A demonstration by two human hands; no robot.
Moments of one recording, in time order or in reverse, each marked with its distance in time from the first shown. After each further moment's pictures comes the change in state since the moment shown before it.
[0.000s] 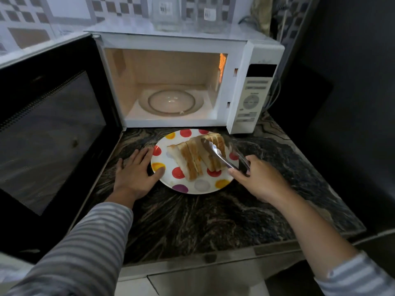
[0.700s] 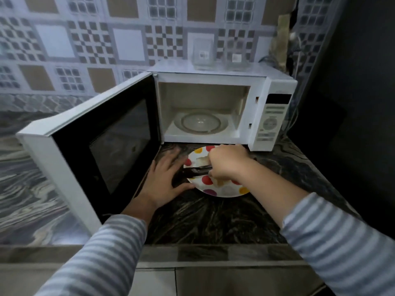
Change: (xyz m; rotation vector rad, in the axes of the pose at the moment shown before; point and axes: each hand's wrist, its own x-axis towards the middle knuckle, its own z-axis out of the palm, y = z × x) left_hand -0.071 -0.004 -0.058 -0.147 0.270 0.305; right_hand -0.032 -0.156 -0.041 -0.571 -0.163 -0.440
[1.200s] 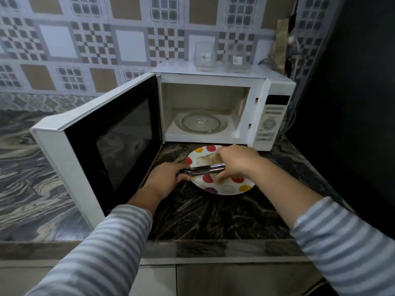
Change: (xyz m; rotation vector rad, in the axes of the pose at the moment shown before) left_hand 0.013 0.005 -0.013 -0.151 -0.116 -0.047; right_hand -0.006 0.017 0.006 0.108 -0.057 0.038
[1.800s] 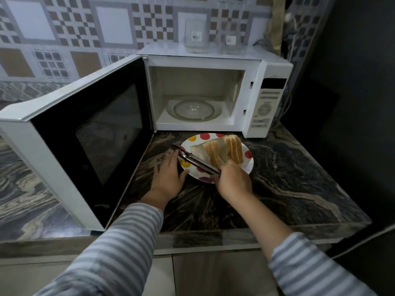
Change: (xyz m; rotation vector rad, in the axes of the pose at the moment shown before) left_hand -0.002 0.007 0.055 0.029 0.009 -0.272; right_hand 0.004 -0.006 0.106 0.394 0.306 0.339
